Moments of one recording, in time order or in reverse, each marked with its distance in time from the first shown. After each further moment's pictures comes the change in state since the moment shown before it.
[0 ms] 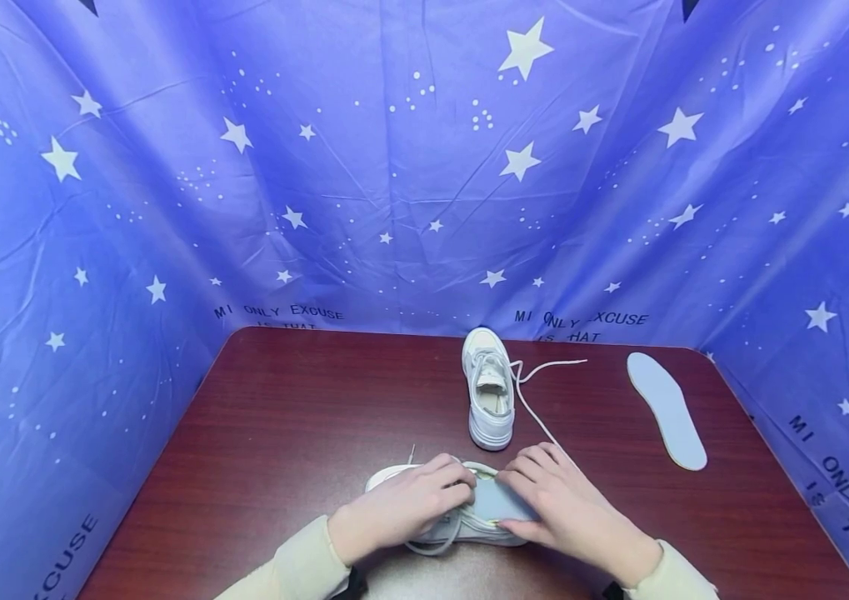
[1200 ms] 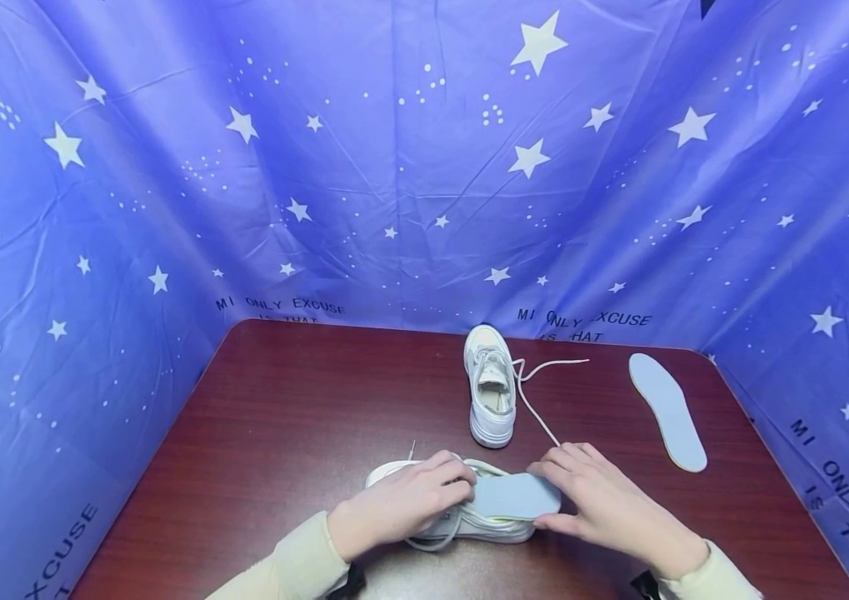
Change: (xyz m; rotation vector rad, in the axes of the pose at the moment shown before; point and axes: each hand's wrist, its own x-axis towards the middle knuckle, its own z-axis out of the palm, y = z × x) left_hand -0.003 0.000 -0.002 -0.010 0.010 -0.011; right_hand -0.020 0.023 -0.025 0.068 -0.106 0.078
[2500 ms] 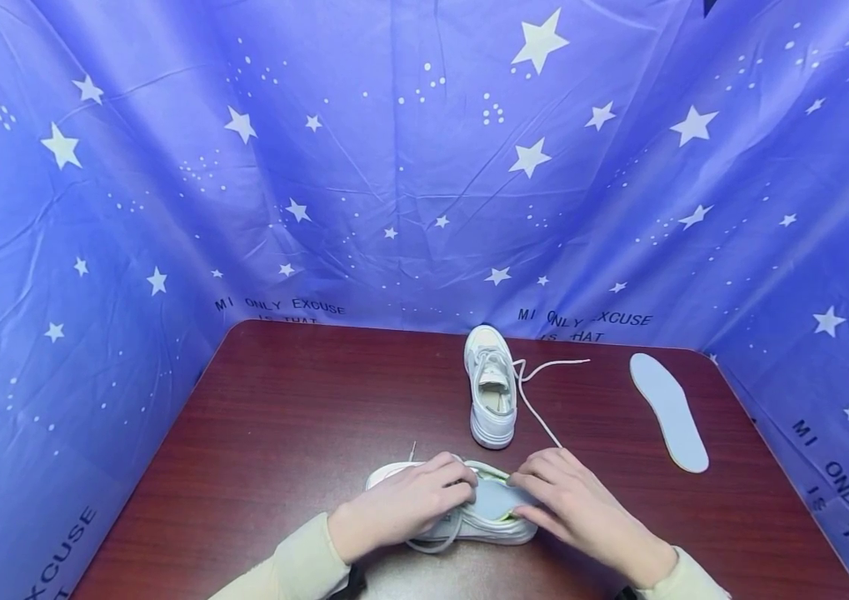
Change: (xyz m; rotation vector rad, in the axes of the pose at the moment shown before) left_hand 0.000 -0.001 0.001 0.036 0.013 0.015; right_hand 0.008 -0.010 0.026 0.104 0.120 -0.091
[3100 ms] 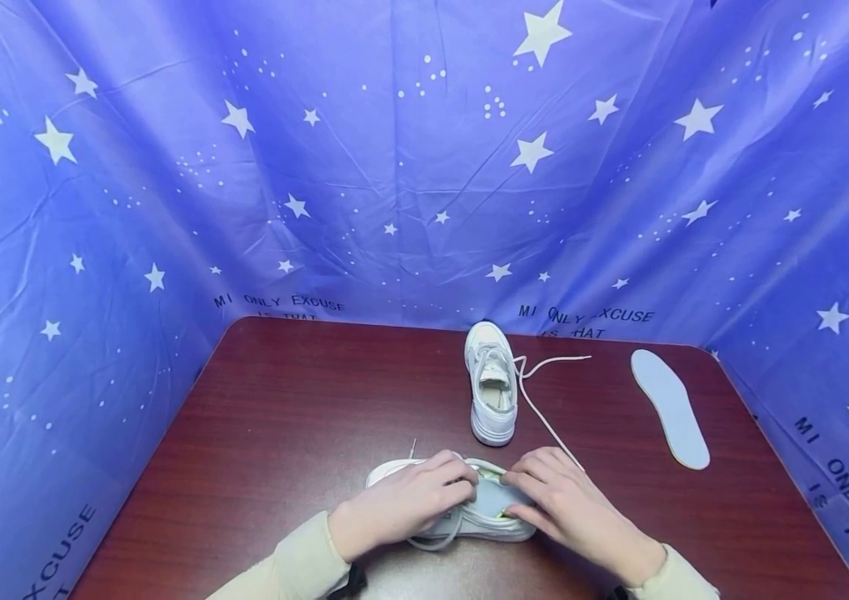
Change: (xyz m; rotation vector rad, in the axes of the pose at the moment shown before) left_hand -0.001 0.000 -0.001 -0.020 -0.019 -0.014; right_hand 0.004 -0.007 0.010 0.003 0.001 0.029
